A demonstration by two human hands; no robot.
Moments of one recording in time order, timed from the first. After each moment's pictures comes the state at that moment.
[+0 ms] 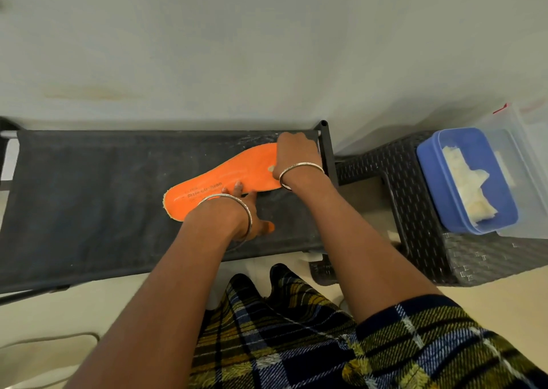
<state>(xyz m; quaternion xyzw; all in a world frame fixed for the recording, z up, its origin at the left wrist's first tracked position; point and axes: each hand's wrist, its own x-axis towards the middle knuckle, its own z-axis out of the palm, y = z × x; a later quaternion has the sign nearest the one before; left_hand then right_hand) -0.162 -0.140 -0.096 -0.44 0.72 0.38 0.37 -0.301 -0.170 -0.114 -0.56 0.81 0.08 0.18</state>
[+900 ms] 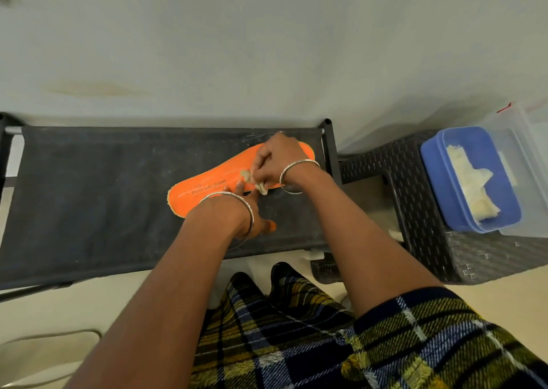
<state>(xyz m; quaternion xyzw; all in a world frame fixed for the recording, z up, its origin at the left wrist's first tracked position) -0.162 -0.138 -0.090 -0.43 0.73 0.38 0.37 -0.291 -0.169 -0.117 -0.57 0.74 -0.03 0.35</state>
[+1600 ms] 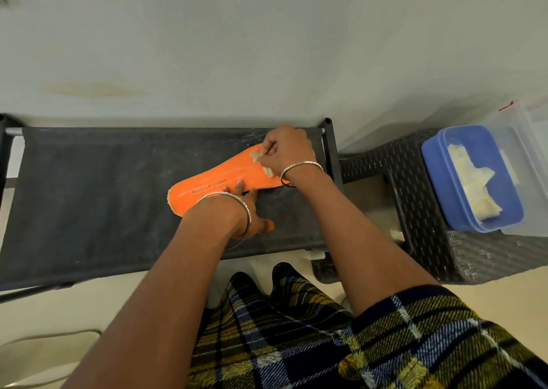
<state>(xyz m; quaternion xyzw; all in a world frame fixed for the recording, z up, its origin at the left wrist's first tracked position) -0.159 -0.140 -0.096 -0.44 0.73 0.38 0.36 -0.295 -0.173 -0.124 -0.56 0.77 -0.09 0.28</state>
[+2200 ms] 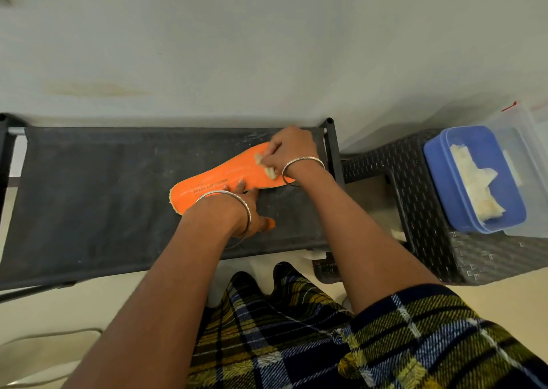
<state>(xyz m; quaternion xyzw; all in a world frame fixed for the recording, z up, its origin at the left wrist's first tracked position) -0.156 -0.142 -0.093 -0.44 0.73 0.38 0.35 -0.299 -0.177 -0.123 -0.53 0.80 -0.06 0.28</state>
